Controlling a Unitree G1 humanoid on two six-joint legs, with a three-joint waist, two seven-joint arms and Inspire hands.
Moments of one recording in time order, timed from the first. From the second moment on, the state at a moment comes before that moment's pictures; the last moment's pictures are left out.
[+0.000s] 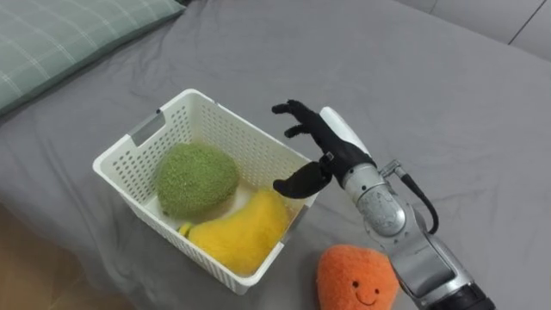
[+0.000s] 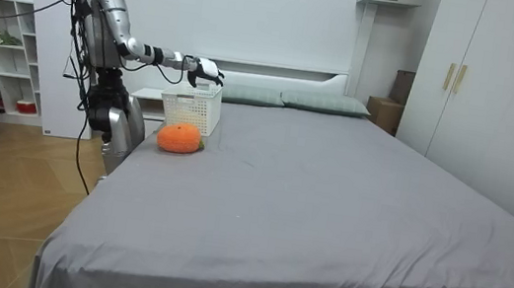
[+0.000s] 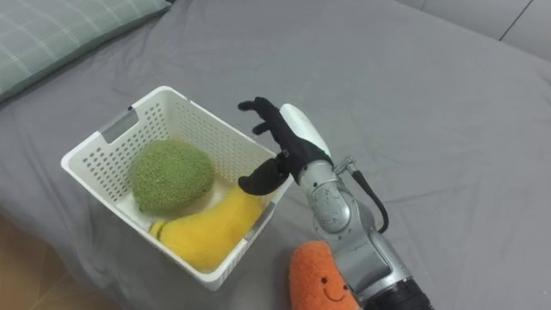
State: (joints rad) left arm 0.21 0.18 0.04 0.95 0.34 0.14 0.30; right arm -0.26 -0.26 0.41 0.16 -0.32 0.13 0.01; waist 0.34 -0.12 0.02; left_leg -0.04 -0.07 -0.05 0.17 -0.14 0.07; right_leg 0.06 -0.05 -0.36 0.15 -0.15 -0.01
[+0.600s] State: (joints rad) left arm 0.21 0.18 0.10 0.95 0.35 0.14 0.29; right arm -0.26 -0.27 0.28 0.16 -0.24 0.10 -0.06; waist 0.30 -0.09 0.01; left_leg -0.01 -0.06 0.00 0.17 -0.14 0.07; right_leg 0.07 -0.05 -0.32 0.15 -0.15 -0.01
